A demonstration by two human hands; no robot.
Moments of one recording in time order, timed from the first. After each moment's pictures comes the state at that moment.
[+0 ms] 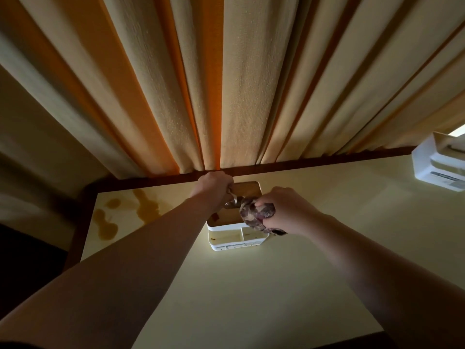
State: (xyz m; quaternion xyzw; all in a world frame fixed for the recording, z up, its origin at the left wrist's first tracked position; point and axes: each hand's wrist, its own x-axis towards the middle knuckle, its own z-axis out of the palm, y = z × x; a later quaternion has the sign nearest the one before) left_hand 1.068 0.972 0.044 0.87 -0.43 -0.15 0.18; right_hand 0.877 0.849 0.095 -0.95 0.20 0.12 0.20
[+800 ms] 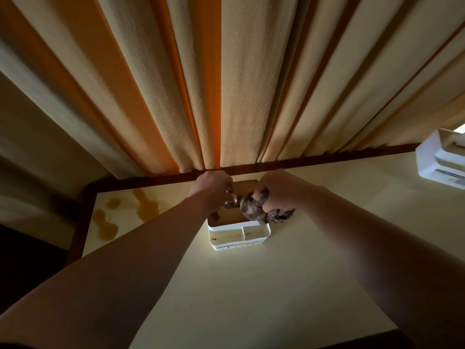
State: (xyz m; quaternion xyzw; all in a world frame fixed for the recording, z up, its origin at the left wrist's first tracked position) left_hand 1.067 0.971 0.052 0.87 -0.43 -0.16 0.17; right_hand 0.917 0.827 0.113 -0.96 0.15 0.18 0.17
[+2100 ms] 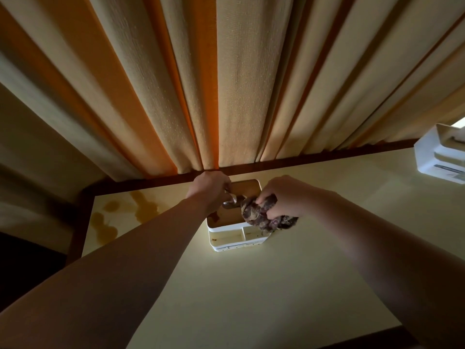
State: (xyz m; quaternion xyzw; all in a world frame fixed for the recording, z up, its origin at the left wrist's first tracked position) left_hand 1.068 0.973 0.051 0.88 -0.42 -0.16 0.17; right_hand 0.899 0.818 0.101 -0.94 0.16 0.20 0.21
